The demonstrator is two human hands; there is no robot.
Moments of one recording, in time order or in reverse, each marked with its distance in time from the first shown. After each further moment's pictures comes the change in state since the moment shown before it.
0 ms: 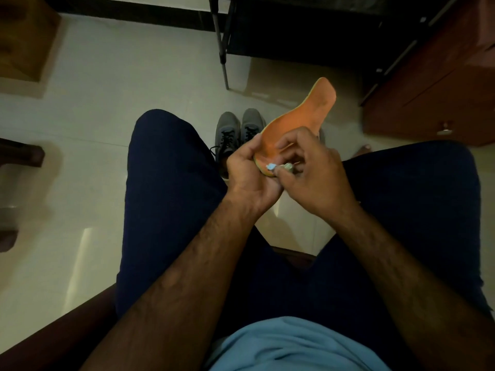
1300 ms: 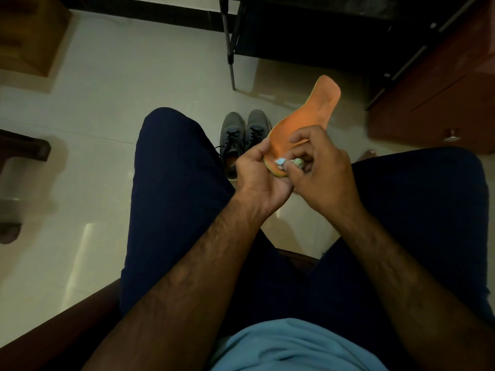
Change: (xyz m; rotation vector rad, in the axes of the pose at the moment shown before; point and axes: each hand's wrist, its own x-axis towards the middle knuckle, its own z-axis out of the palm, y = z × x) left_hand -0.005 -0.002 0.007 -0.037 0.049 -0.008; right_hand 0.004 0.000 -0.001 -0.038 0.044 0.032
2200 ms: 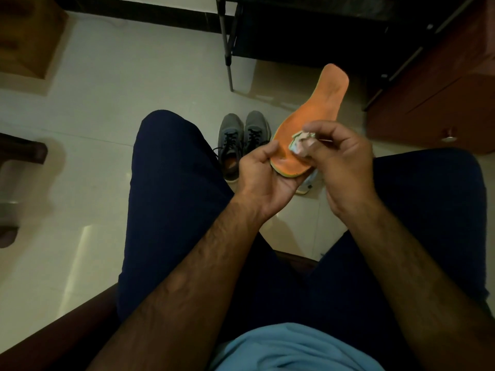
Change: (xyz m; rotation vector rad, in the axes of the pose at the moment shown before) left_hand 0.010 -0.003 -0.006 0.053 -0.087 -0.033; right_hand 0.011 -0.004 -0.011 0.695 0.185 0.265
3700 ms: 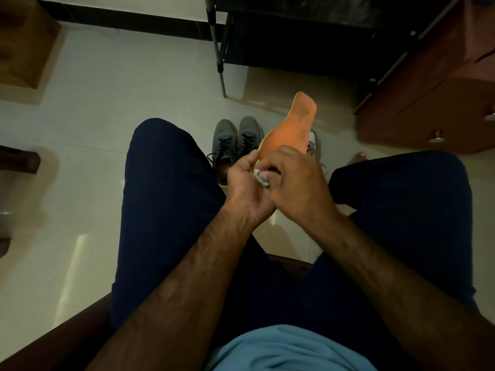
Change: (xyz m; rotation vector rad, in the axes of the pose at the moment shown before) left_hand -0.012 0.003 0.001 0.018 0.089 -0.067; right_hand -0.011 0.014 0.025 -0.872 -0.271 -0.336
